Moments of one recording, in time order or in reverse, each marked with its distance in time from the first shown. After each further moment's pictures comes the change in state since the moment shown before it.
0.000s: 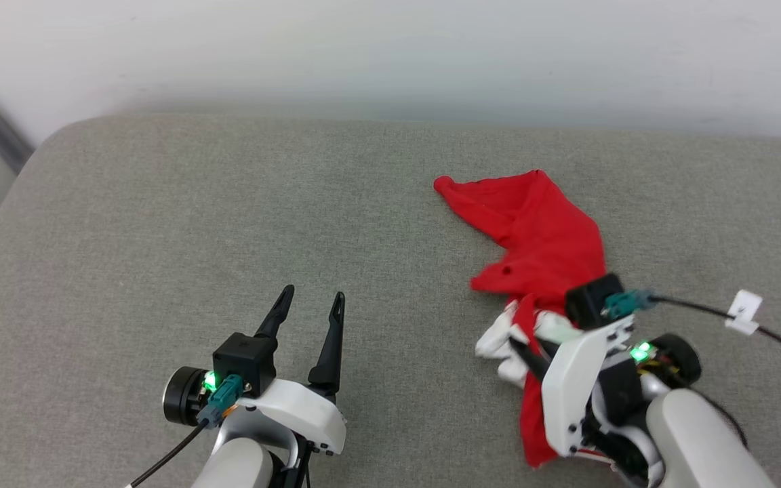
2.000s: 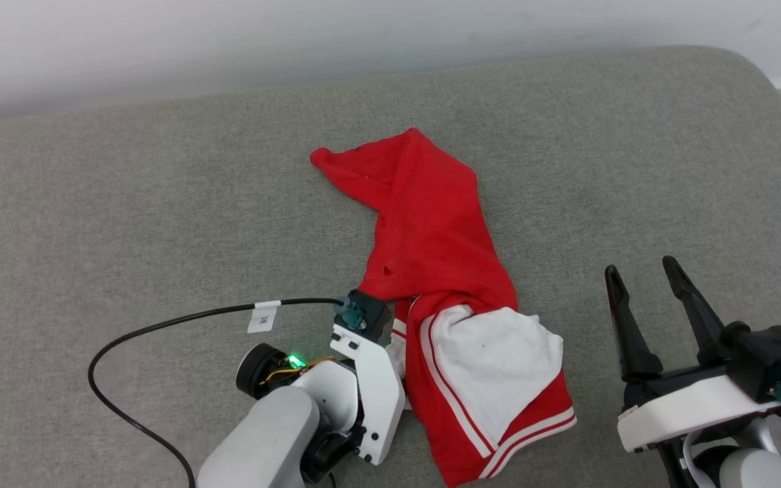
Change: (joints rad) left arm -0.211 0.004 -0.243 0.142 -0.120 -0.134 0.802; right arm 0.259 0.126 -0.308 -0.326 -0.258 0.000 -0.567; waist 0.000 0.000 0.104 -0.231
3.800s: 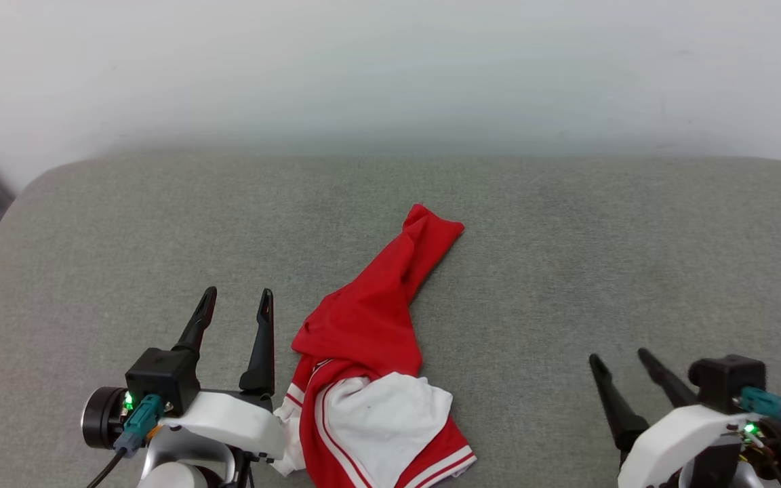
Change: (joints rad) left arm 0.335 0.152 0.289 -0.418 0.051 0.258 -0.722; right arm 0.094 -0.021 -0.015 0.065 0.085 0.000 0.266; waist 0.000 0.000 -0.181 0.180
